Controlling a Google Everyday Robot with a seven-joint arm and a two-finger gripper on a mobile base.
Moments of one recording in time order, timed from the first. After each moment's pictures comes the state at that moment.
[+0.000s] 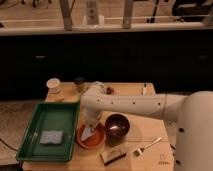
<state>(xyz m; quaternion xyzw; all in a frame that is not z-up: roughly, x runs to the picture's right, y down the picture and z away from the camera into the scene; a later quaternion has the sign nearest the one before) -0.080 0.204 0.776 -0.22 -0.29 -0.60 0.72</state>
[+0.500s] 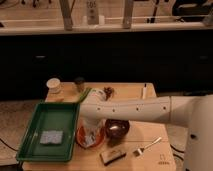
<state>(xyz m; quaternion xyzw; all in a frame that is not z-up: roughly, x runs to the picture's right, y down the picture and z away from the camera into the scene) -0.059 0.234 0.748 -0.23 -0.27 -0.61 0.71</state>
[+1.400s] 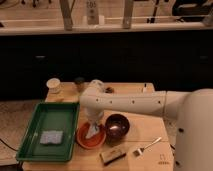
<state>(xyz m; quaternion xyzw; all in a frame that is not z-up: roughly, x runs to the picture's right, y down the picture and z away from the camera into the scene) -0.063 0.187 0.773 -0.23 -0.25 -0.63 0.70</state>
